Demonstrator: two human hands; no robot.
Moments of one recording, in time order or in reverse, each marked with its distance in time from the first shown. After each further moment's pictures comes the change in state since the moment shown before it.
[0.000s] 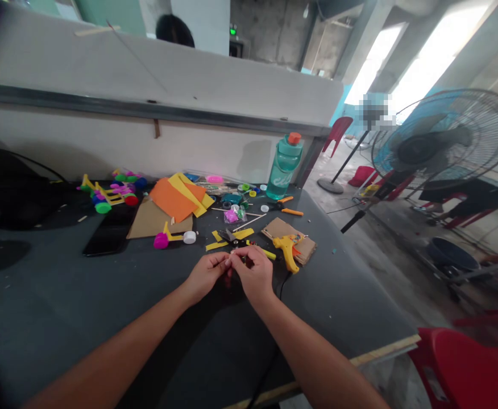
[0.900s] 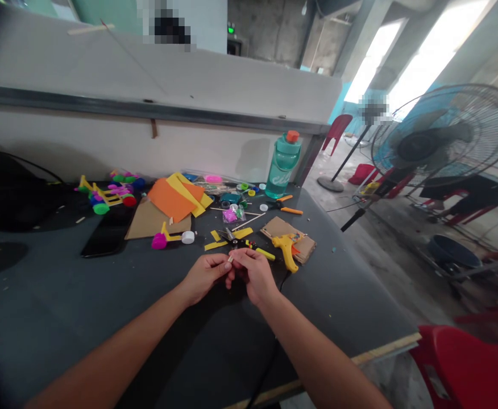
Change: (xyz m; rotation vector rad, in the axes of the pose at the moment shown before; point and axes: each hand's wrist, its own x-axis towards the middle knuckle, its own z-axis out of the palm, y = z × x) left_hand -0.002 -0.002 0.000 -0.174 -0.084 -0.056; right_hand 0.004 -0.009 0.000 0.890 -0.276 0.564
